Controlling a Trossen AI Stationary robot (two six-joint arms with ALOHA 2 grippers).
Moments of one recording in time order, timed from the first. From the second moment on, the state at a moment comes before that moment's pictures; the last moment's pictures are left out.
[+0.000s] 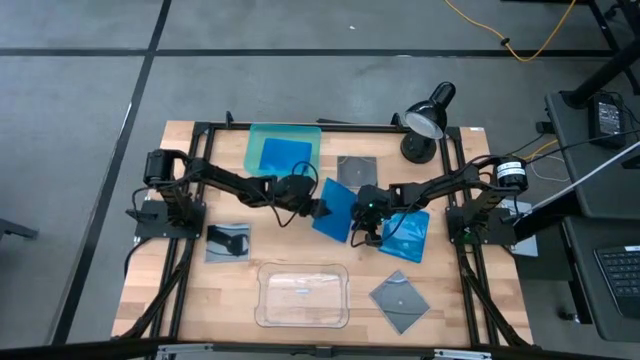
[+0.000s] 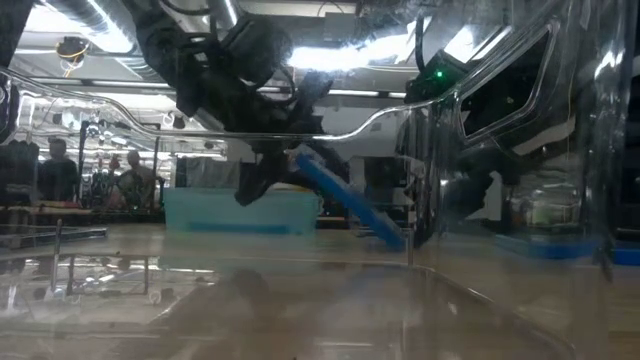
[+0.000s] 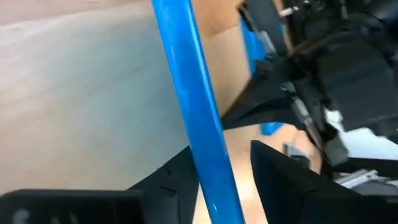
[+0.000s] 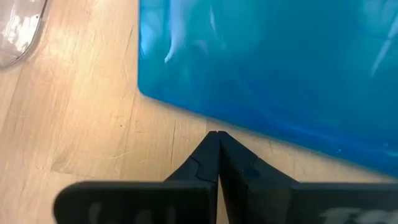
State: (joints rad) left arm 0.11 1.75 0.81 0.38 0.09 -1.13; right arm -0.08 1.69 0.66 0.07 -0.24 -0.05
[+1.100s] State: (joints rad) left arm 0.13 1.30 0.80 0.33 0.00 -0.81; right arm -0.08 1.21 0.66 -0.11 0.06 0.05
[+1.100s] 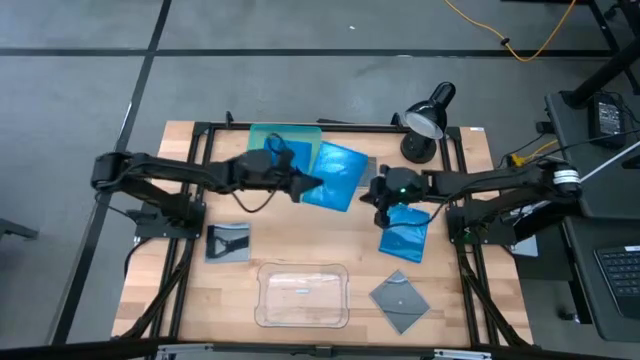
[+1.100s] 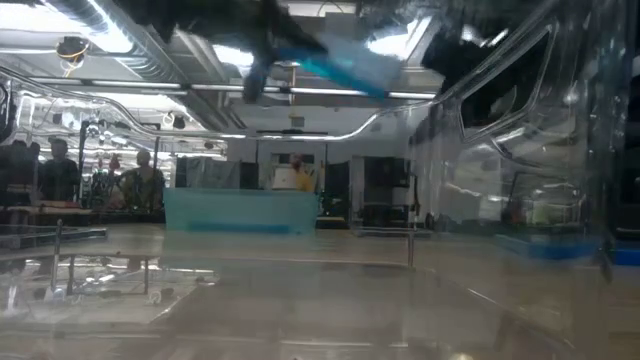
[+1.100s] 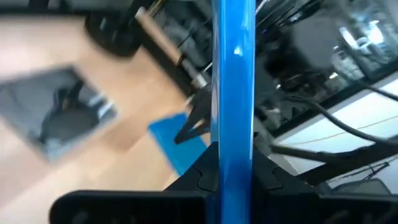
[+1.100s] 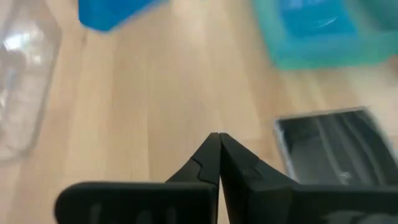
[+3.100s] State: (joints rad) left arm -0.48 1.09 0.94 0.10 -1.19 1.30; right arm -0.19 1.05 0.66 -0.11 0.05 0.31
